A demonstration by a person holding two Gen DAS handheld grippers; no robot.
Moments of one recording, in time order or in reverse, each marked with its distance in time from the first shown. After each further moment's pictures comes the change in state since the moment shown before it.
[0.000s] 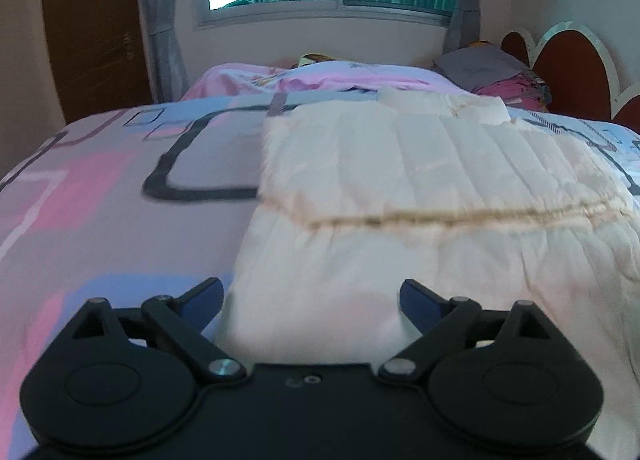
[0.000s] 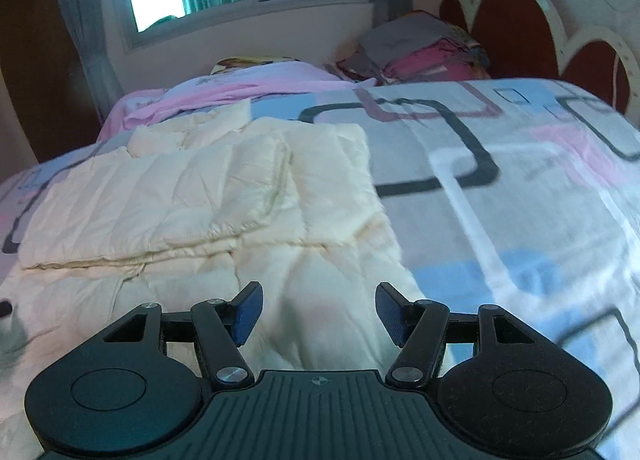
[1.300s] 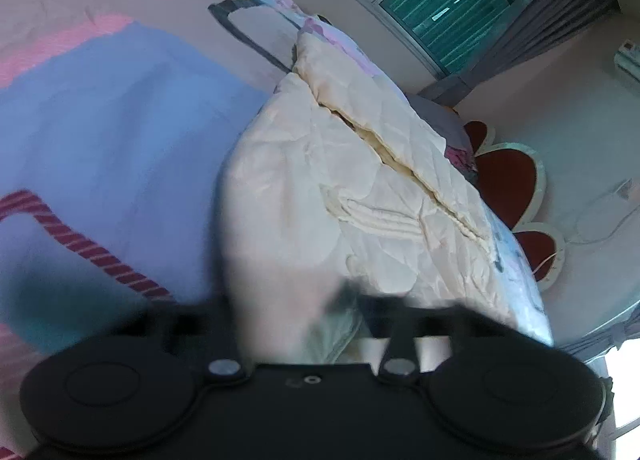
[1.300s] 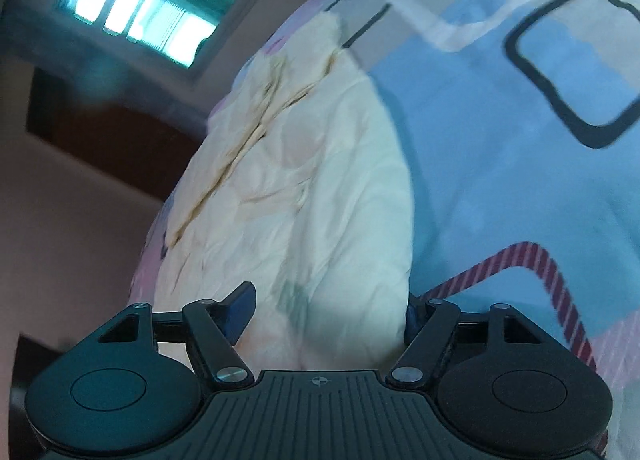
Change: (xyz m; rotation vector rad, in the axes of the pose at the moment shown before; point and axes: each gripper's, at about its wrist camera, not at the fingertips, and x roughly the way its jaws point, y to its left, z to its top) left arm -0.072 0.074 -0.114 -0.602 0.107 -0.447; right arm -0.055 -0.124 -0.111 0.447 0.200 0.594
